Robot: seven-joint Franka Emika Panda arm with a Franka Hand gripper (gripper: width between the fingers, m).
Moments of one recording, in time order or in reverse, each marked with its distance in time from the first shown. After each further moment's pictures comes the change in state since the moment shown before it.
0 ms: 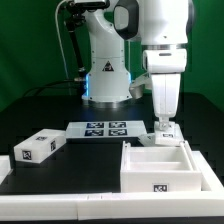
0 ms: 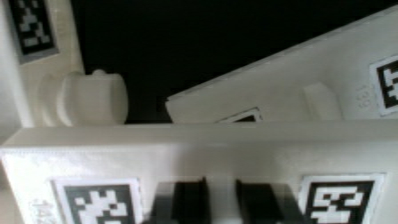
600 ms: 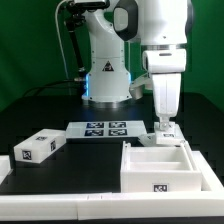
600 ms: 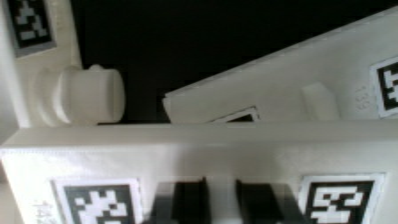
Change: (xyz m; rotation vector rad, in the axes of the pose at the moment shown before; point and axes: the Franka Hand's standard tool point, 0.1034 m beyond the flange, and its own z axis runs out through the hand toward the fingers) arm 0.000 -0.002 0.001 -0.011 0.011 -0.030
